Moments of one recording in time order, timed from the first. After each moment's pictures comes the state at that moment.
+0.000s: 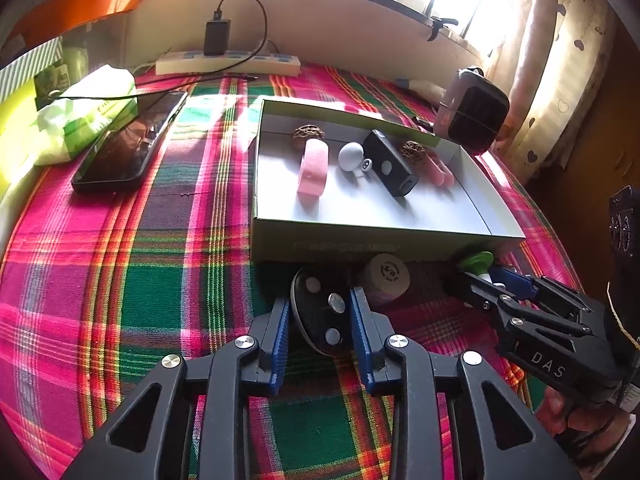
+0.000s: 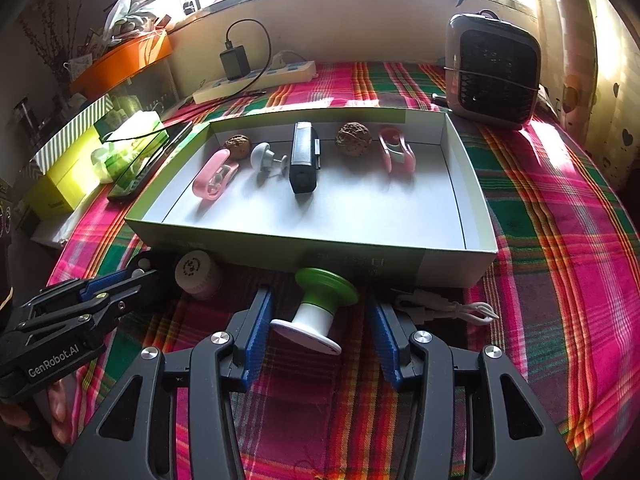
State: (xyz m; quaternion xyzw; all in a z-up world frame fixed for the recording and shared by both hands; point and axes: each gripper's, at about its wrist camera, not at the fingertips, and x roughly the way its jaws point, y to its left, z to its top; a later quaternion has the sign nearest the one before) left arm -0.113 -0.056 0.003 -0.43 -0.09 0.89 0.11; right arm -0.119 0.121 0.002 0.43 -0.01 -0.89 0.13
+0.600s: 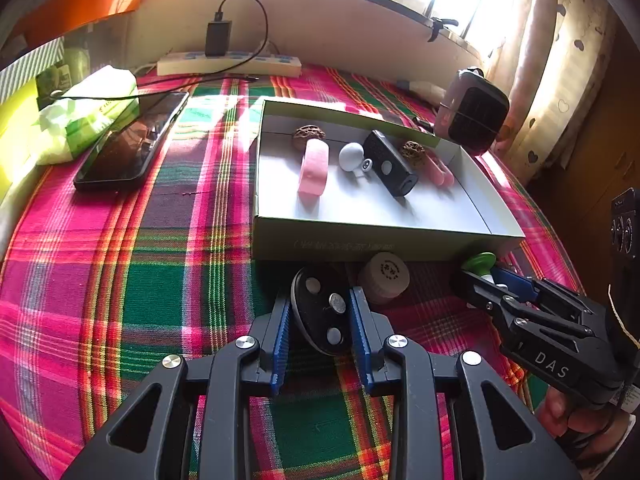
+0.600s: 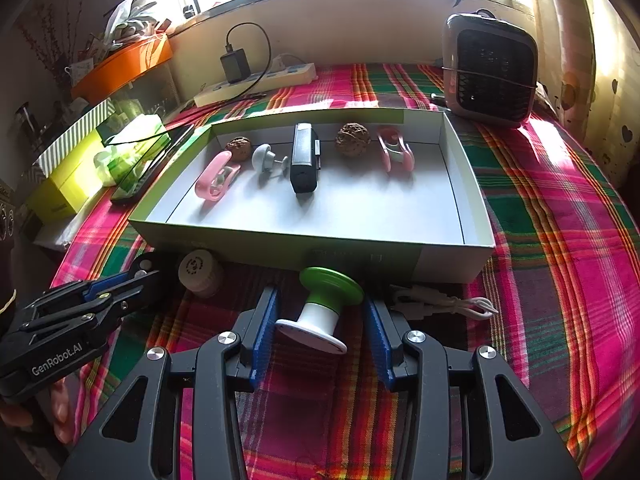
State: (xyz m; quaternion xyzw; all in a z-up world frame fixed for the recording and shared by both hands) left arm -0.111 -0.056 0.003 -0.43 -0.09 0.89 0.11; right arm -0.116 0.123 0.002 0.43 -0.02 -0.89 0.13
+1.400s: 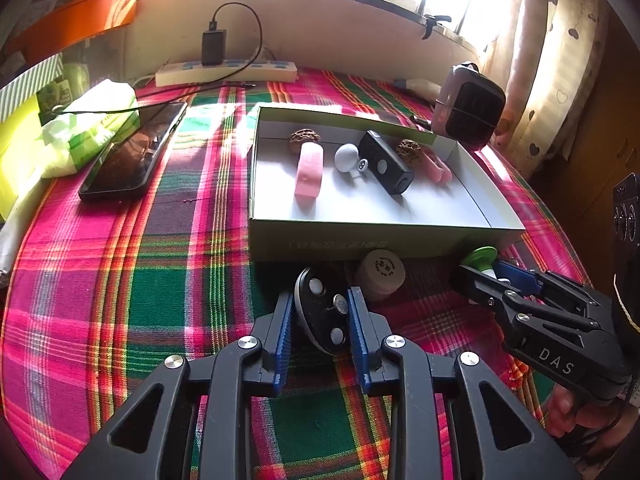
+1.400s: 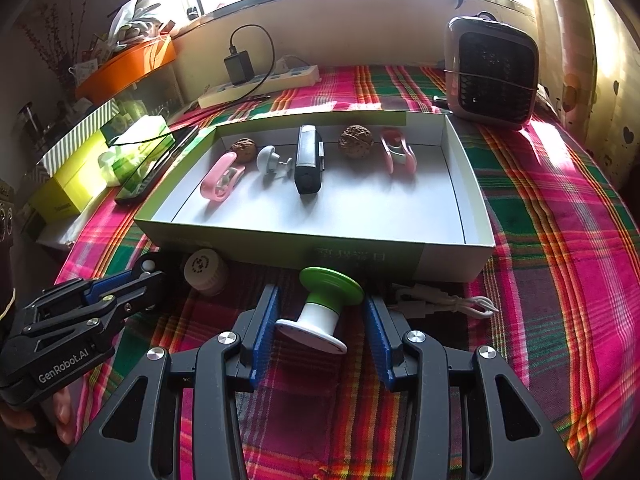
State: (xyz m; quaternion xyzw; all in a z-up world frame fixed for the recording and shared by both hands) left arm -0.108 -0.054 0.007 -0.42 -0.07 0.90 0.10; right arm -0.113 0.122 0.005 0.42 -0.02 -0.90 0.14
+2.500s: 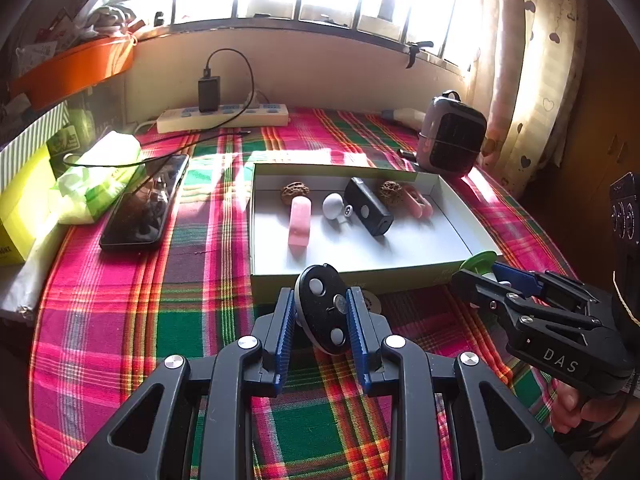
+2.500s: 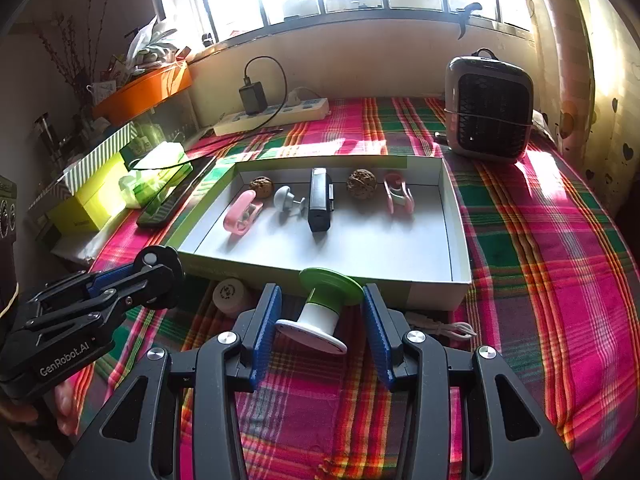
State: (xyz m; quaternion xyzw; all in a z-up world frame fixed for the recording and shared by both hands) left arm -0.097 -0.049 0.042 -0.37 -0.04 0.92 0.10; right arm -0.104 0.127 0.036 0.38 -0.03 -0.91 0.16
